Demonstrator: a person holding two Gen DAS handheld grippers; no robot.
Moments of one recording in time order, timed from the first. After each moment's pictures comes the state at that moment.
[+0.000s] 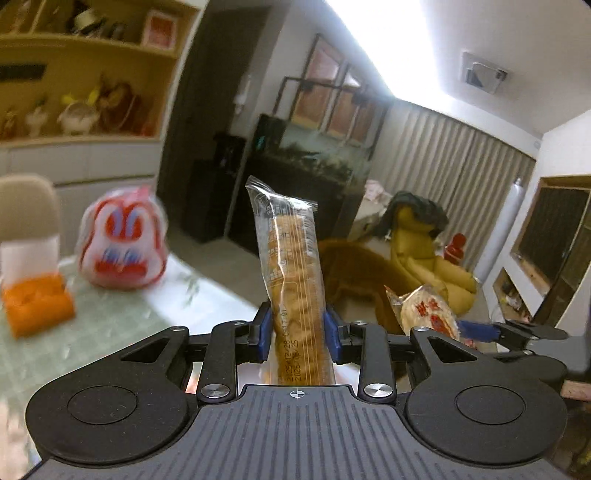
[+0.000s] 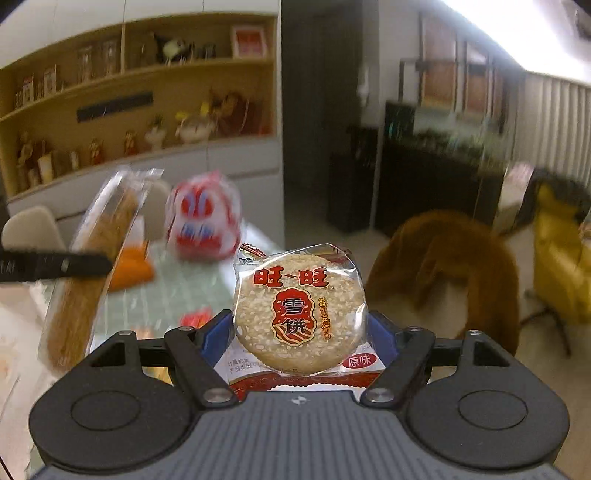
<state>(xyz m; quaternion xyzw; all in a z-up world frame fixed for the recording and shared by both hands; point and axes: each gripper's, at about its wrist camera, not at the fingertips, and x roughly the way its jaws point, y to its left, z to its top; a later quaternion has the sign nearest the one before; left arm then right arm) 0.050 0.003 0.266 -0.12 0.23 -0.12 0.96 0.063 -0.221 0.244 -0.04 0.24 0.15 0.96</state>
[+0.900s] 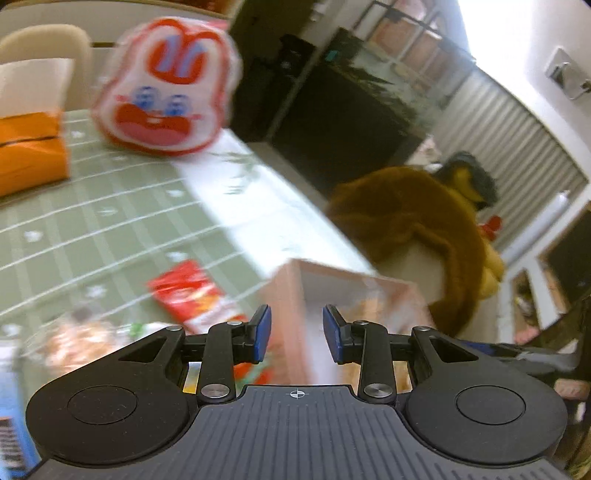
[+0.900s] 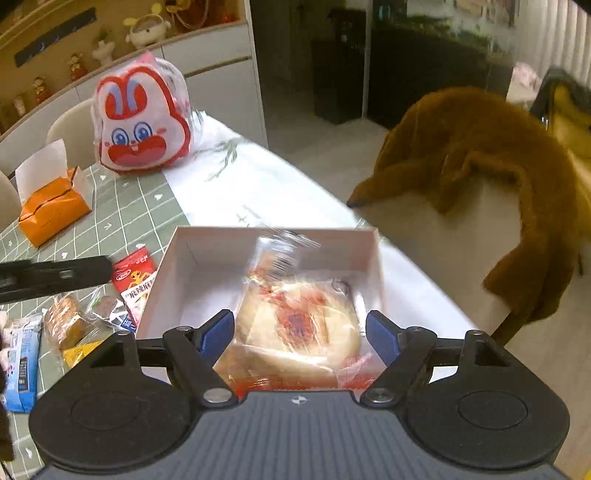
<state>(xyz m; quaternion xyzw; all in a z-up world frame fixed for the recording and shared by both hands) 0.169 0.068 0.091 -0.22 0.37 -0.06 0.90 0.218 -0.172 0.092 -0.02 0.45 0.13 0.88</state>
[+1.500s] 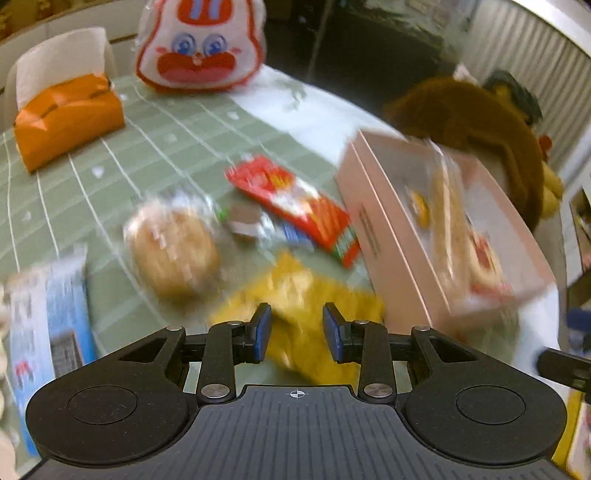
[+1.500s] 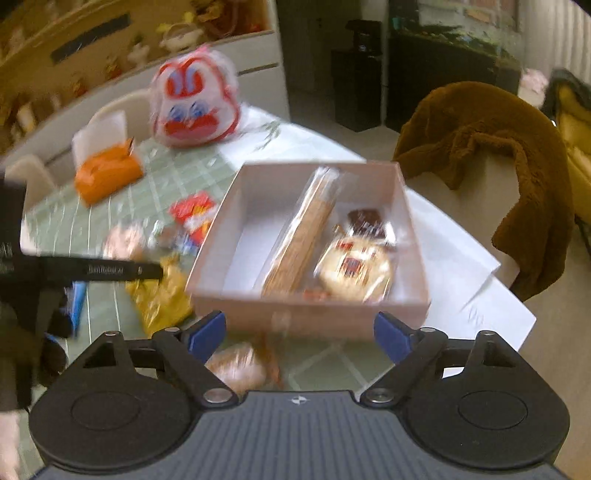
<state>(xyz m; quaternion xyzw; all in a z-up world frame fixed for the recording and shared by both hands) 0.097 0.054 0.043 -0.10 0.46 -0.03 0.88 0.075 -0.175 0.085 -0.04 0.42 0.17 0.89</state>
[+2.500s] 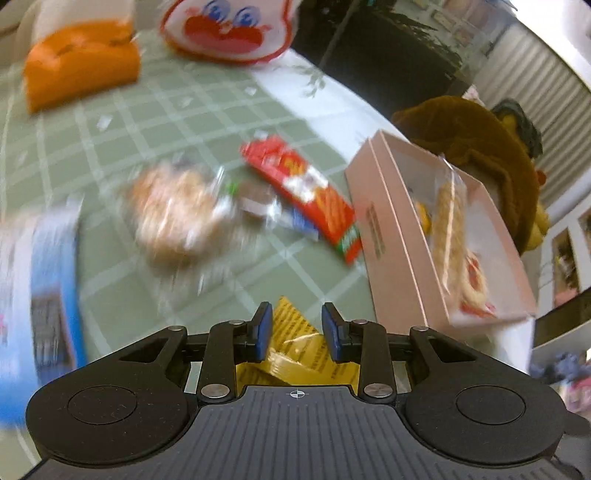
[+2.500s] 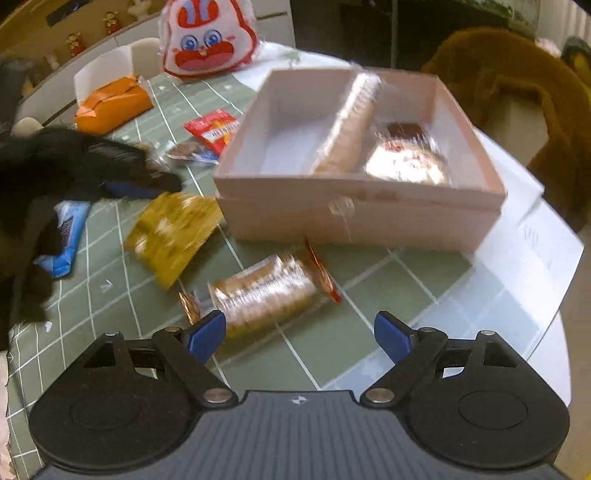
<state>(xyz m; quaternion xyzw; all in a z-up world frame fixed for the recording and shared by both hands) 0.103 0.083 0.031 -0.20 0.47 -0.03 0.86 0.069 -0.148 0.028 -0.01 0.50 0.17 0.85</state>
